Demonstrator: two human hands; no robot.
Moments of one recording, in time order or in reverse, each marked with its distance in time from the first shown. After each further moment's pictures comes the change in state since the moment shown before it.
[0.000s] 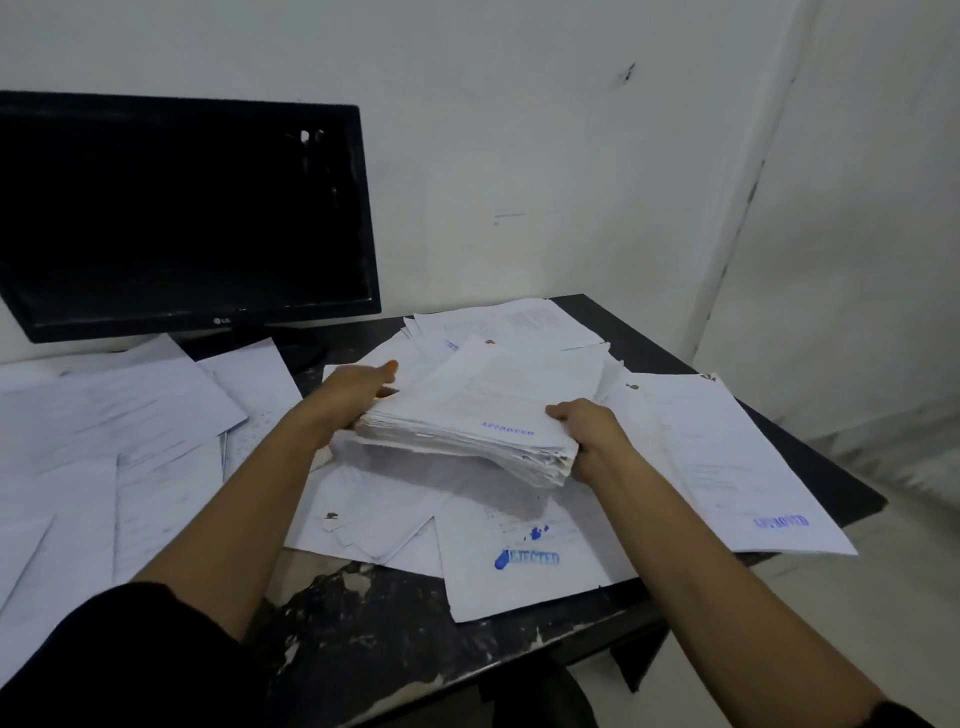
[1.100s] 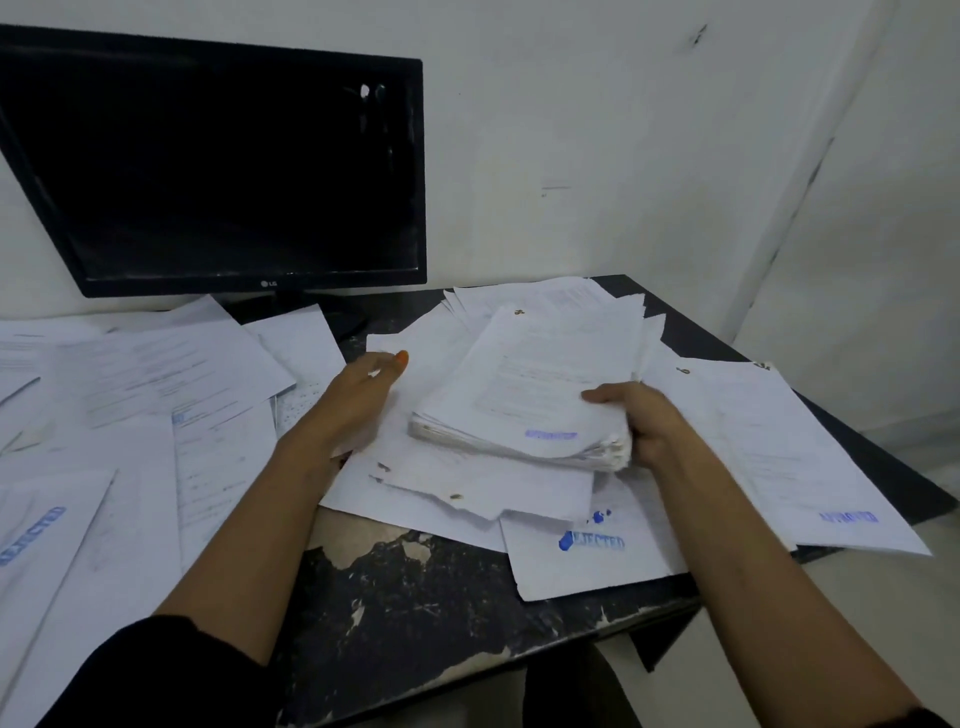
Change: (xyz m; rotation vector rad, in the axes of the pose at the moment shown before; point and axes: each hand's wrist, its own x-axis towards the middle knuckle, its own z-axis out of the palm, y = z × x) left_hand 0.005 -0.074 -0.027 -0.025 0.108 0.151; right_hand 0.012 0.011 0.001 -0.073 -0.120 -0.053
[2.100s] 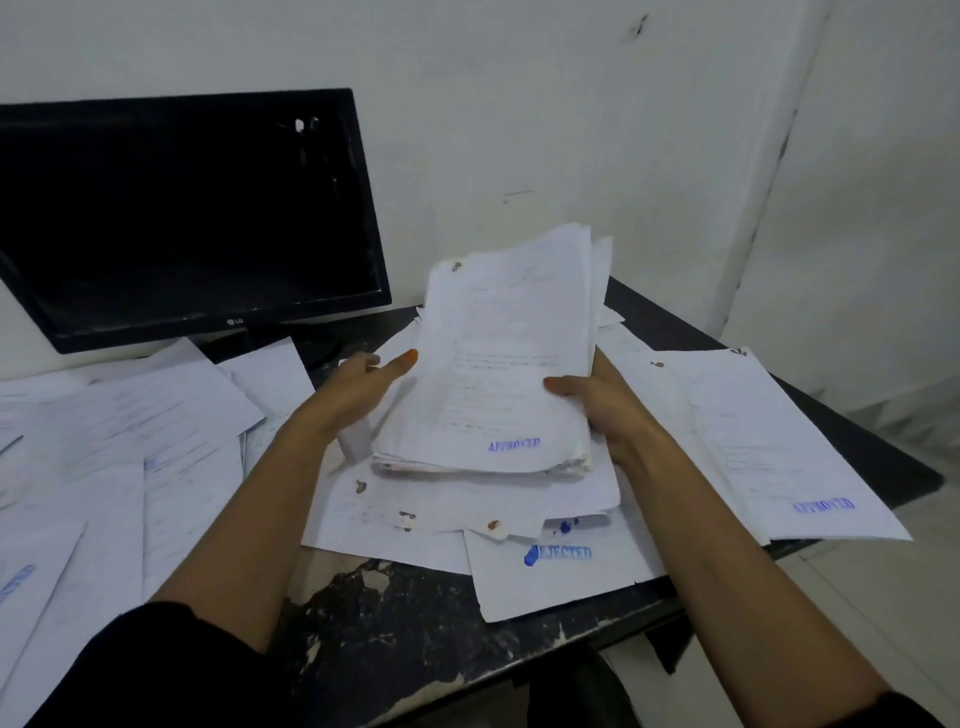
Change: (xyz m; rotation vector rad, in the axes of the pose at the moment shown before) left_hand 0.011 0.061 0.023 0.240 -0.036 -0.126; right_hand 0.008 -0.009 -0.015 -0.113 -0.242 -0.372
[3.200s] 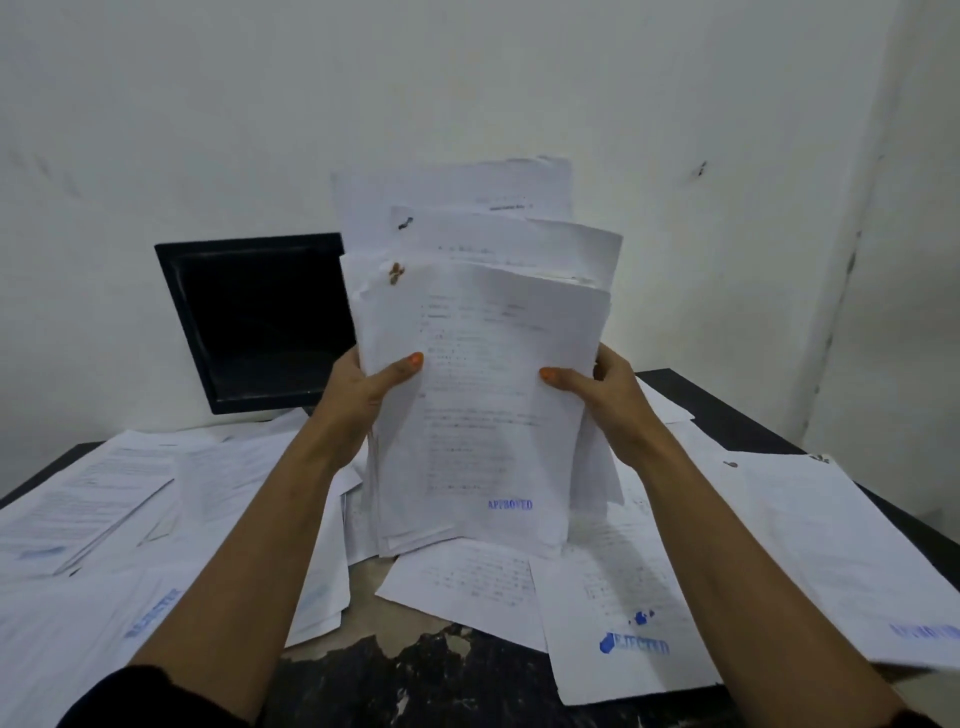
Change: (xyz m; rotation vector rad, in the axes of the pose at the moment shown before) left_hand -0.077 0.037 -0.103 -0.726 0.190 0.465; right_hand 0.013 -0.086 0.082 -0.060 -0.146 -0.326
